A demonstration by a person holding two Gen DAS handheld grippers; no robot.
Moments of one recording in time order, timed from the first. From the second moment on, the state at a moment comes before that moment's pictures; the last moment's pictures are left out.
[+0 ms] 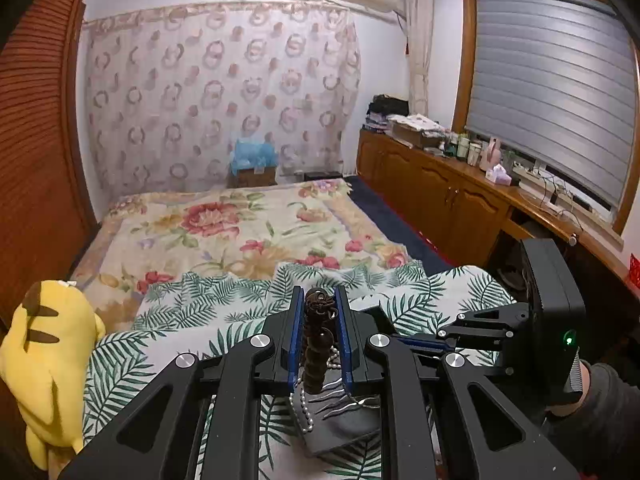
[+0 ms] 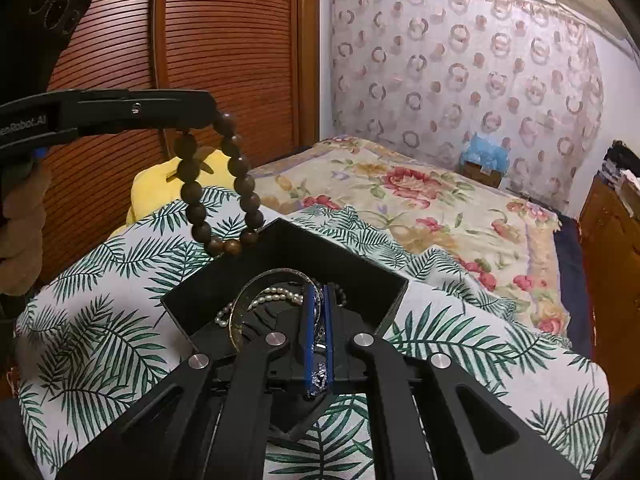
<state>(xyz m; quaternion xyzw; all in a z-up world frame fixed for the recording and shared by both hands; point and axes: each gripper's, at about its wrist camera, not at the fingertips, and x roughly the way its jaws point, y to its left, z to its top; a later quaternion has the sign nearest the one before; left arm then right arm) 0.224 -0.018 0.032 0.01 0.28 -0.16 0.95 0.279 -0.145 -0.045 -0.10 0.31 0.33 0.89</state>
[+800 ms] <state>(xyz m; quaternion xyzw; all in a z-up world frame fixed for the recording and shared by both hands) 0.237 -0.030 0.004 0.01 0.32 -0.18 0.93 0.282 -0.159 -0.036 -0.07 0.30 0.33 0.89</state>
